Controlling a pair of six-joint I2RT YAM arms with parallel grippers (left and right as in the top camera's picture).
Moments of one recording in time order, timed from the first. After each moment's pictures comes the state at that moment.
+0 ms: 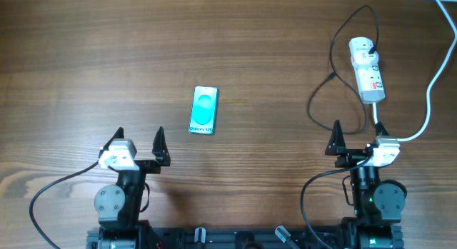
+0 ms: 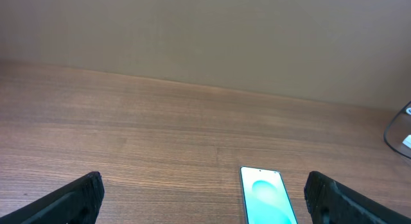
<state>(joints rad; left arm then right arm) 0.03 0.01 0.02 -0.07 0.10 -0.18 -0.03 0.02 0.01 0.00 -0.01 0.09</state>
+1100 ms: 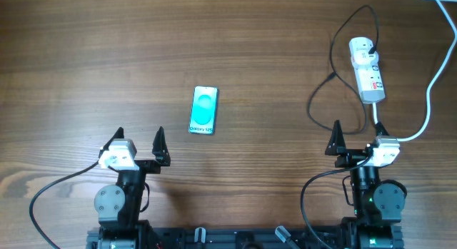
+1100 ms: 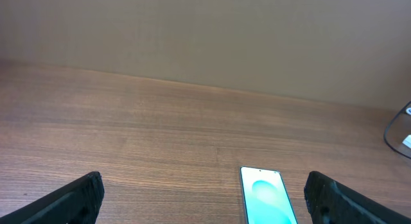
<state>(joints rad) 0.03 0.01 0.02 -0.07 0.10 -0.18 -0.03 0.02 0.01 0.00 -0.01 0.09</state>
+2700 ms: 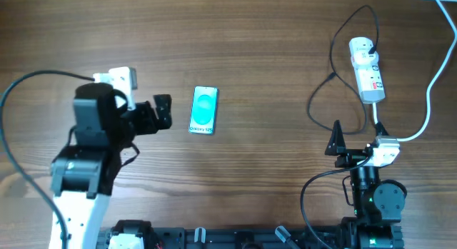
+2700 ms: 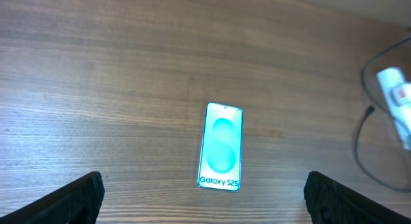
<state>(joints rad) -0.08 0.98 0.99 -0.76 0.12 -0.24 -0.03 0.02 0.01 0.00 -0.01 0.09</state>
